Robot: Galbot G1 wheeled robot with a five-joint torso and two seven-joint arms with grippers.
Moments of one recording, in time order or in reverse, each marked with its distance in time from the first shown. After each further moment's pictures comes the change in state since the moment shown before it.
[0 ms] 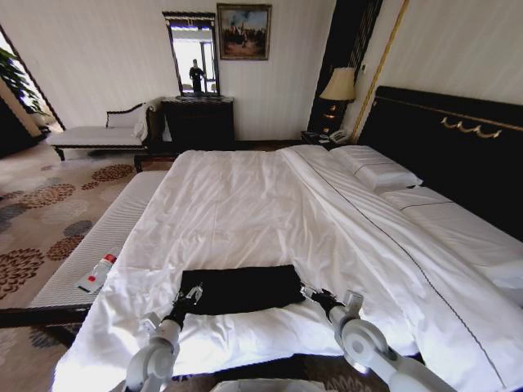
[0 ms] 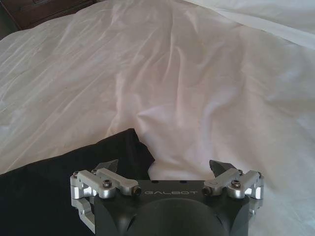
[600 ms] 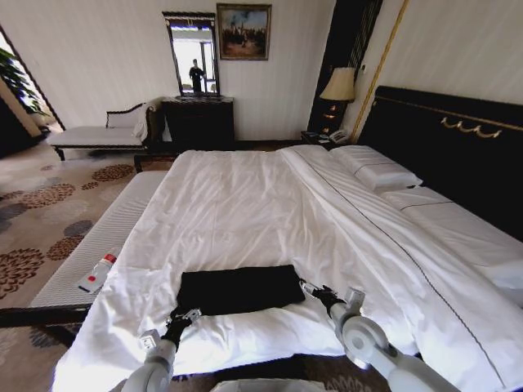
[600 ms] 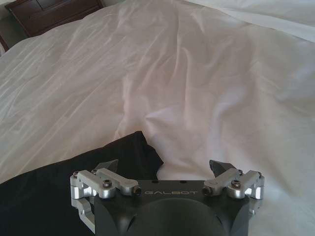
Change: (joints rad) left arm 0.058 0.042 -0.101 -0.153 0.000 0.035 -0.050; right arm 0.011 0.015 -0.009 -0.021 0.003 0.024 -0.047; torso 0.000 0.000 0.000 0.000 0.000
